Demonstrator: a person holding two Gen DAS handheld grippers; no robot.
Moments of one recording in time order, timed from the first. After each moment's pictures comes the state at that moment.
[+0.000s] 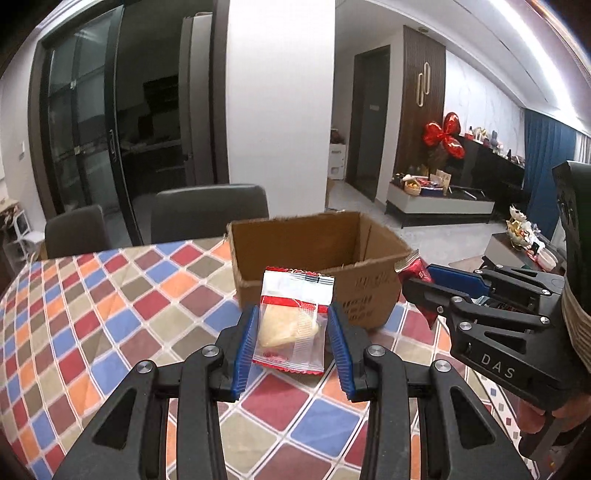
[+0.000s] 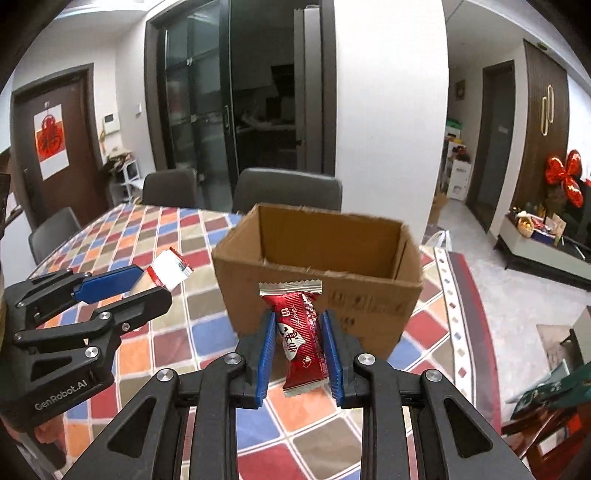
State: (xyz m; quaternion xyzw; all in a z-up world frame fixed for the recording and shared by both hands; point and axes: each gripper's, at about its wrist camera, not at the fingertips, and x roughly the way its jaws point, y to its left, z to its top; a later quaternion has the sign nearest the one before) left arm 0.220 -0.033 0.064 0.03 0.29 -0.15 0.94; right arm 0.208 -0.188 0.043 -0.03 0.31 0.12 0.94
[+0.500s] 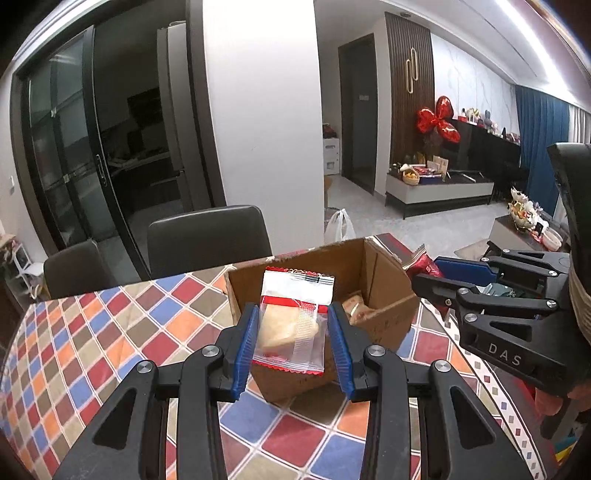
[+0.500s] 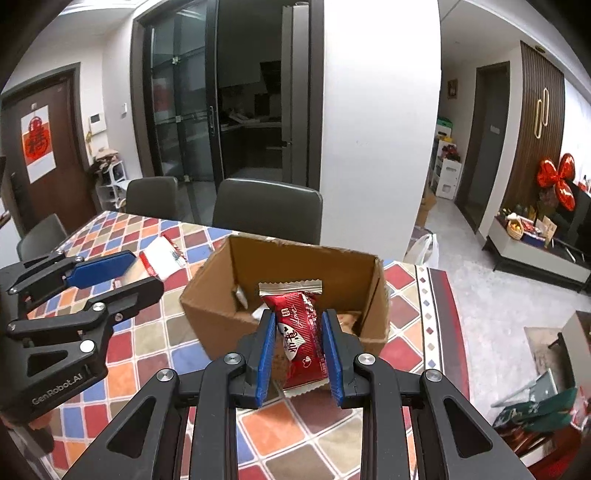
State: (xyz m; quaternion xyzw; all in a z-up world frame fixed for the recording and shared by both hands) left arm 0.277 -0.055 0.104 0.08 0.30 -0.16 0.94; right arm 0.257 -0.204 0.081 -0.04 0.33 0.10 0.94
